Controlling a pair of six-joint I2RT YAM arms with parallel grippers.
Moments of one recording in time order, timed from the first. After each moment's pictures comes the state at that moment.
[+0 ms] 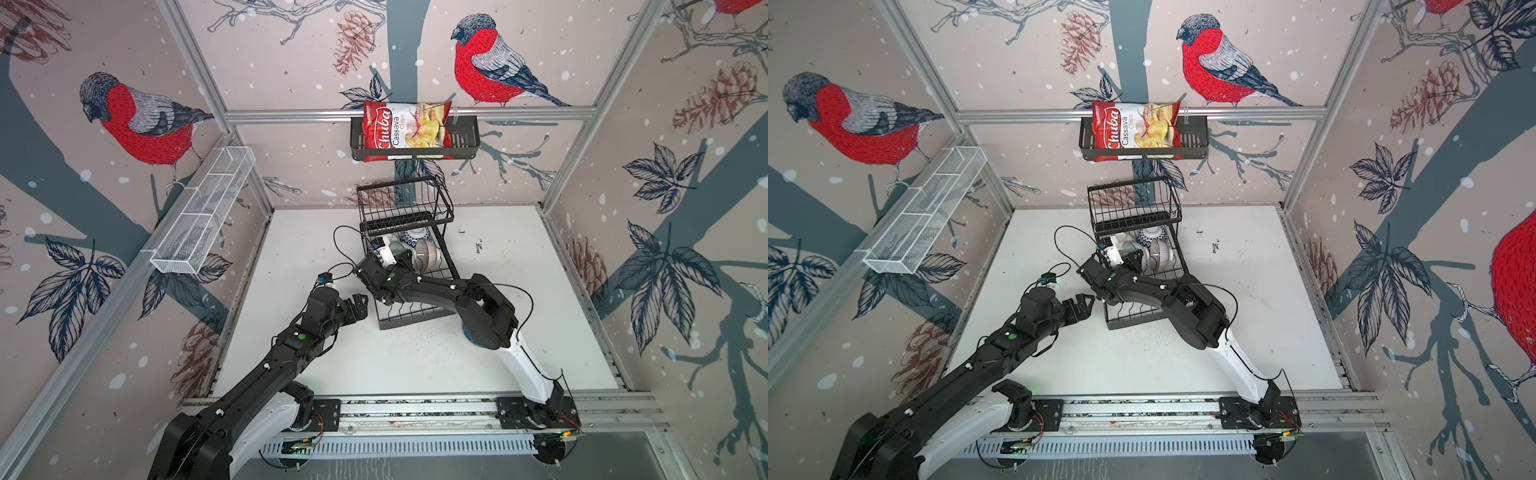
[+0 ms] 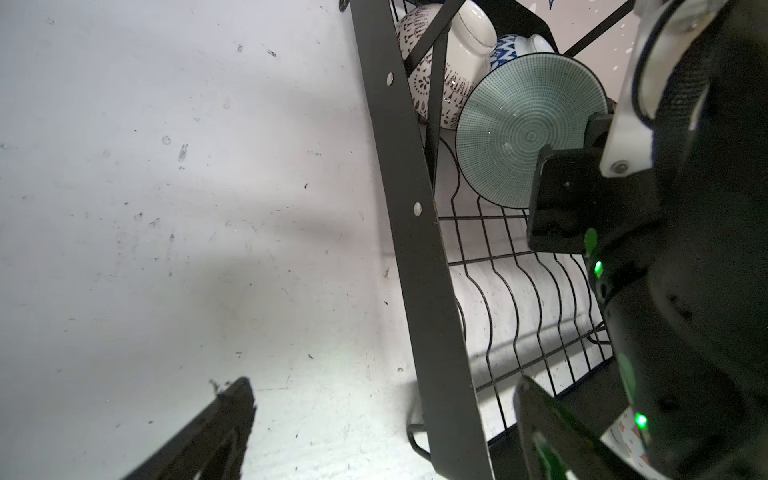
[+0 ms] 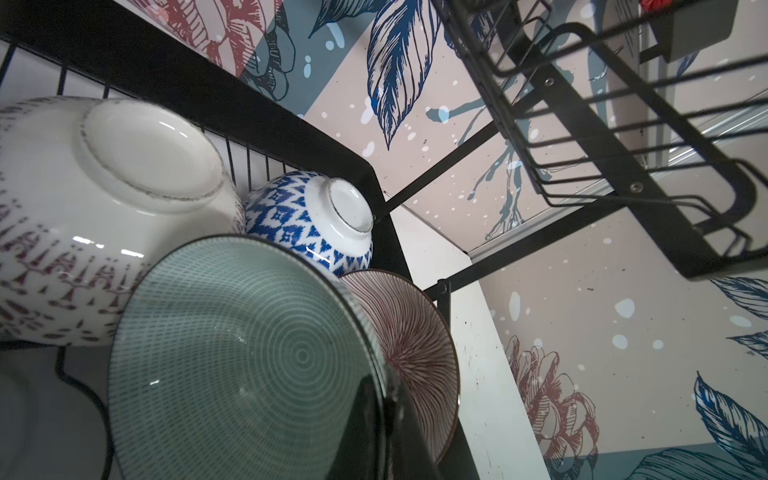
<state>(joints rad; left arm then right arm) -0.43 0.90 0.40 -0.15 0.03 -0.65 1.04 2.33 1.78 -0.43 1.31 0.10</state>
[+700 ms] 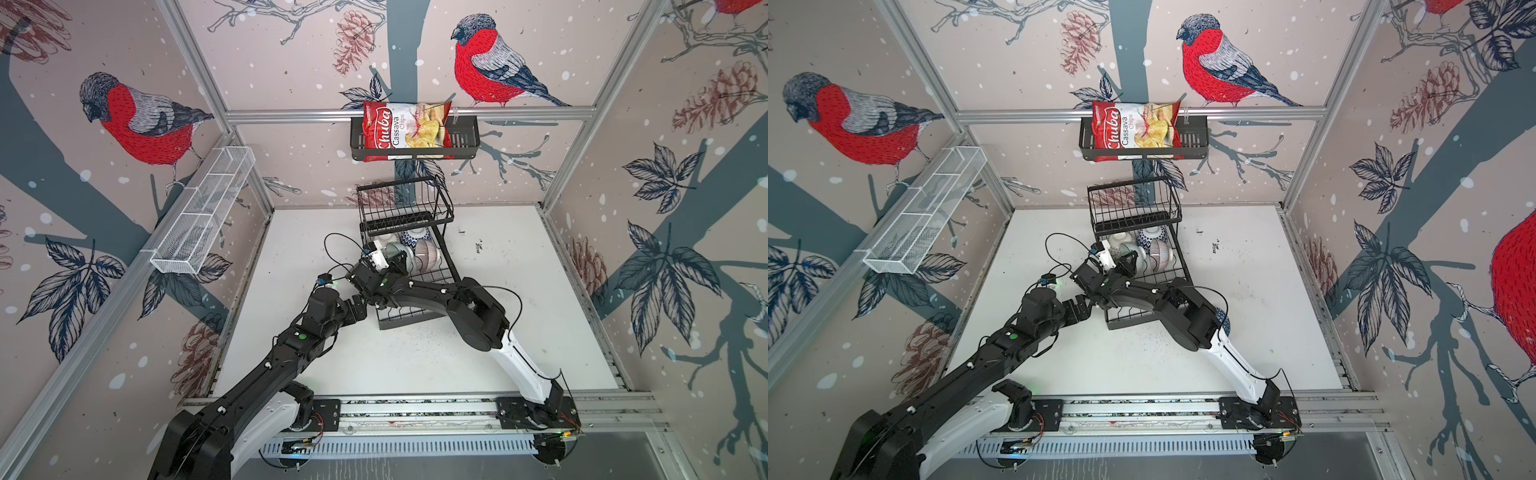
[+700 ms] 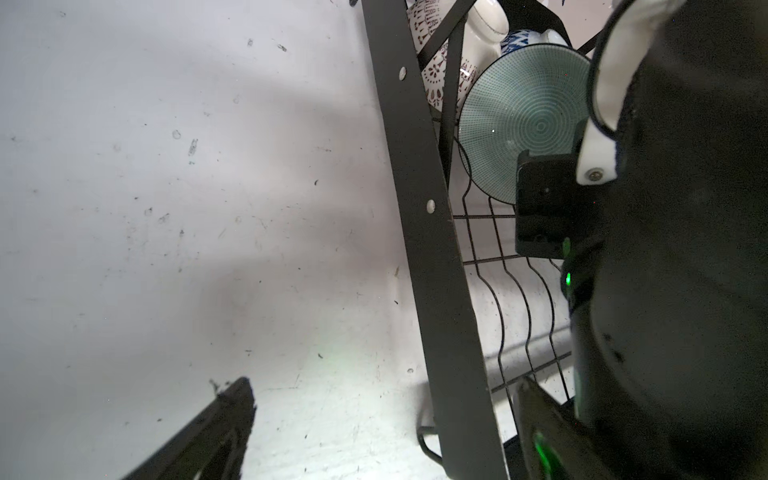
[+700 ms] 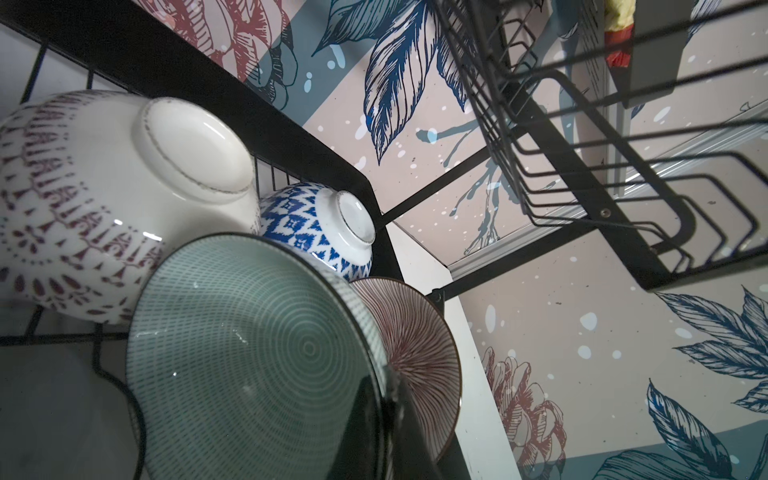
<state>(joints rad) -0.43 0.91 0.39 -0.14 0.02 -0.65 1.08 2.40 1.84 -0.39 1.38 0.00</state>
